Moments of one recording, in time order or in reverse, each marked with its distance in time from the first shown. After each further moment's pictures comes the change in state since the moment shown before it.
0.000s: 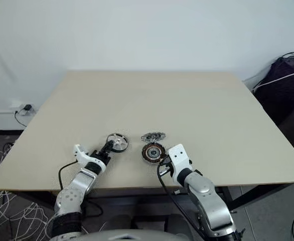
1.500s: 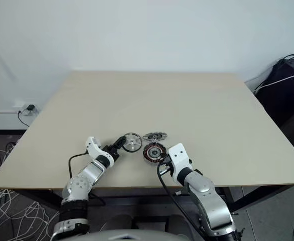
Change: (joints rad) left arm -0.166 0.008 -0.054 0.176 0.213 0.075 0.149; right arm -0.007 0.006 -0.003 0.000 -0.003 0.001 0.000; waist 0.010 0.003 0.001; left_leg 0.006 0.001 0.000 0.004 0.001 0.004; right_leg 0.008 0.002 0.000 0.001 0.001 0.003
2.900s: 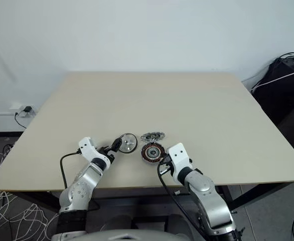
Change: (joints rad) left arm 0.116 0.006 -0.095 -0.167 0.182 -0.115 0.055; right arm -0.004 -0.002 -0.004 0.010 -0.012 -0.002 0.010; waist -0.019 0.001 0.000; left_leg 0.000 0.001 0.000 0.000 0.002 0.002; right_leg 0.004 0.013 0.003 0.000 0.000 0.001
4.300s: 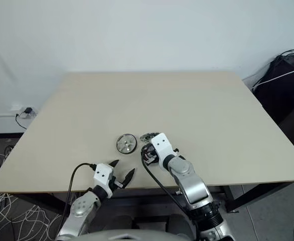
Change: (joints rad) left arm 0.259 0.220 -0.346 0.180 0.496 -0.715 -0.363; right arm -0.271 0.112 0.110 0.247 -0.104 0.068 -0.061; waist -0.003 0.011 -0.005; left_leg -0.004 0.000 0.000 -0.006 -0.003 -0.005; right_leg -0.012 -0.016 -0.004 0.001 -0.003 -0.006
